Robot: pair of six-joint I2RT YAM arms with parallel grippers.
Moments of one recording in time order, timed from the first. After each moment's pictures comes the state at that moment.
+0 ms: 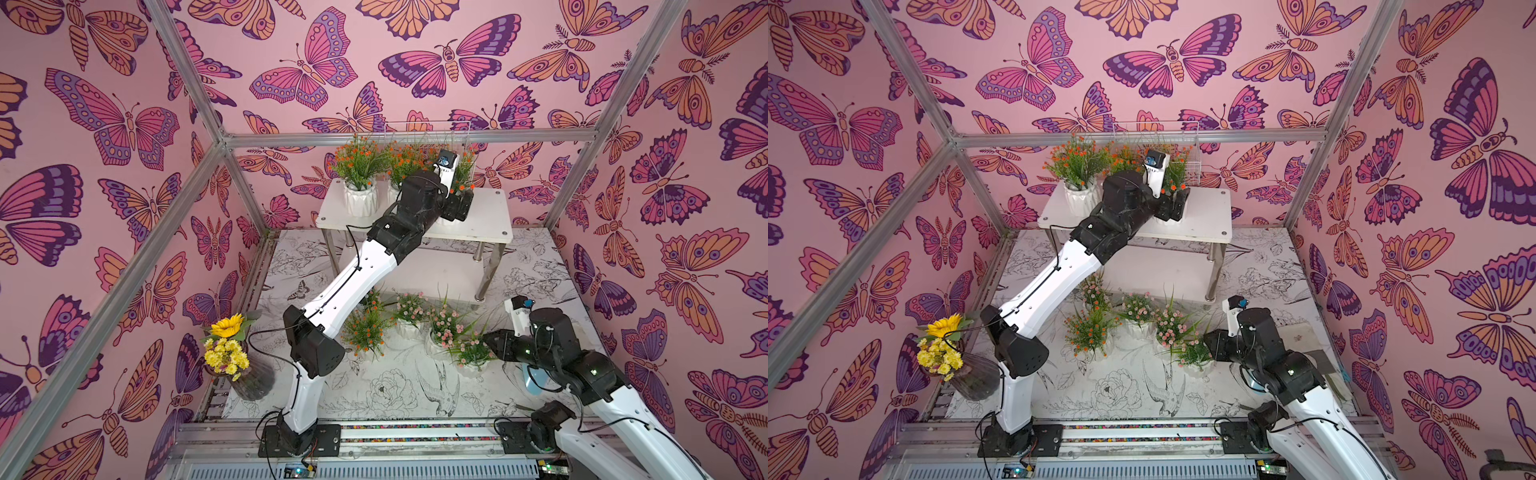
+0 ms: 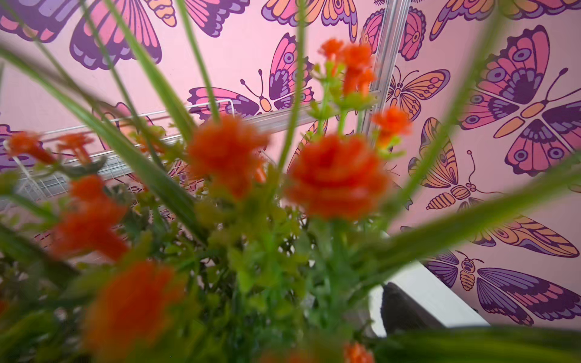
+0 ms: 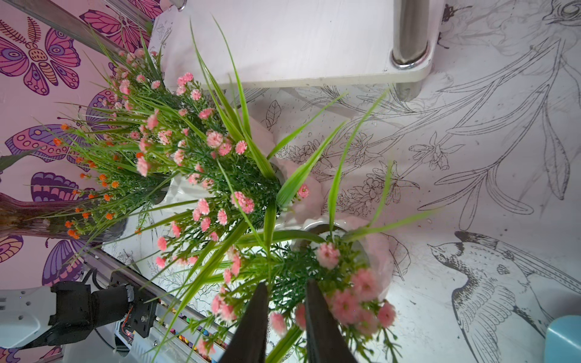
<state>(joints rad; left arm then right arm) -0.75 2.03 2.31 -0.37 -0.15 0.00 0.44 0.64 0.68 -0.76 -0.22 0.58</state>
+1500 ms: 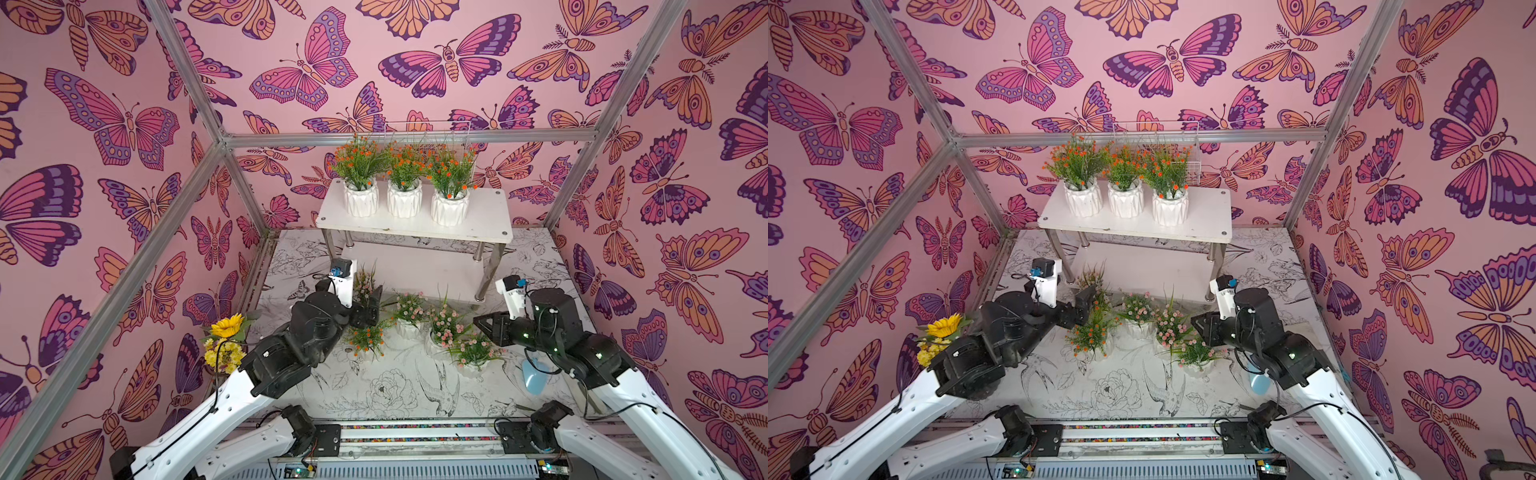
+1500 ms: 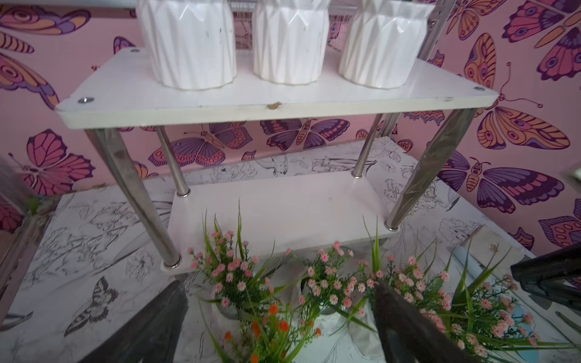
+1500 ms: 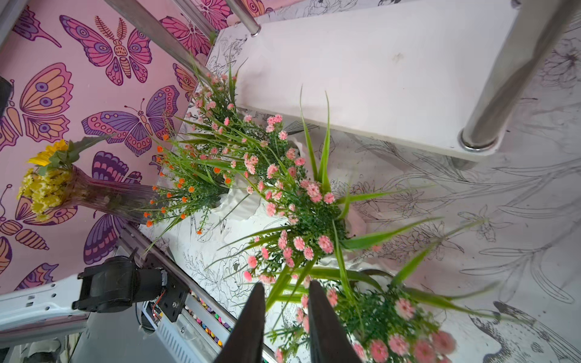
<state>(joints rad) -0.85 0.82 1.02 -0.56 -0.45 -0.27 0.52 0.80 0.88 -0.71 -0.28 0.49</state>
